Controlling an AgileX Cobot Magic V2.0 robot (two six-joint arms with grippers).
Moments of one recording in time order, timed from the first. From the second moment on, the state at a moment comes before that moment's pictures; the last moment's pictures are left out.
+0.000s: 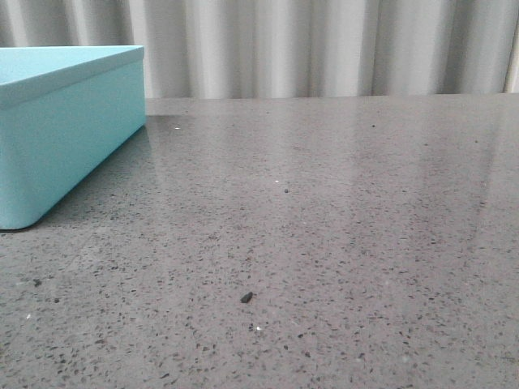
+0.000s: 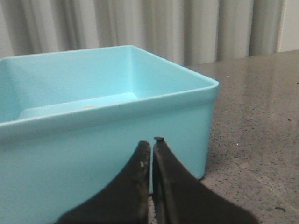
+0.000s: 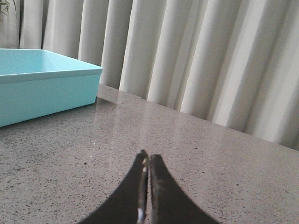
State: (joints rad) left arm -0.35 0.04 0.00 -0.32 0.05 0.32; right arm 0.40 -0.02 -0.16 0.02 0.15 -0.22
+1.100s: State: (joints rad) left arm -0.13 0.00 0.00 -0.12 0.33 0.32; right arm 0.40 -0.02 -0.12 0.02 0.15 -0.22
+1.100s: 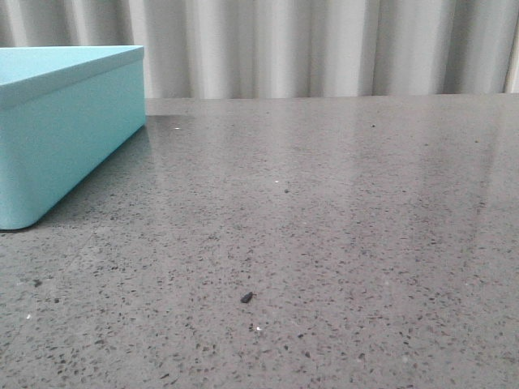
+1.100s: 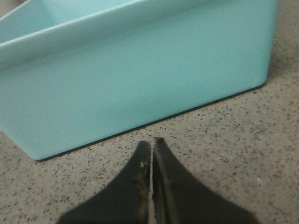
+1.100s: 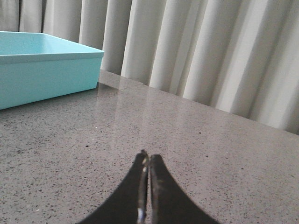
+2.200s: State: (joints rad) left arm -0.13 0.00 0.00 -0.12 0.34 0.32; right arm 0.40 -0.02 -0.10 0.02 0.14 -0.22
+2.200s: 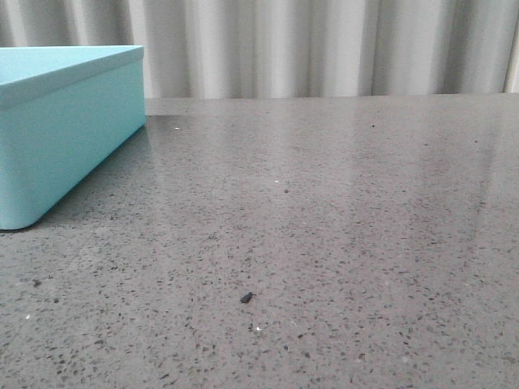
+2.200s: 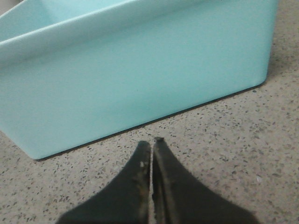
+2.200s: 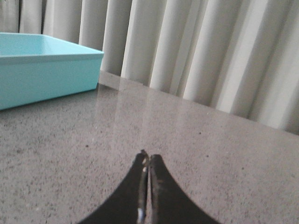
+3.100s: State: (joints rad) left arm -0.13 0.00 0.00 -0.12 0.34 0.32; right arm 0.40 -0.02 0.01 -0.11 0.27 -0.22
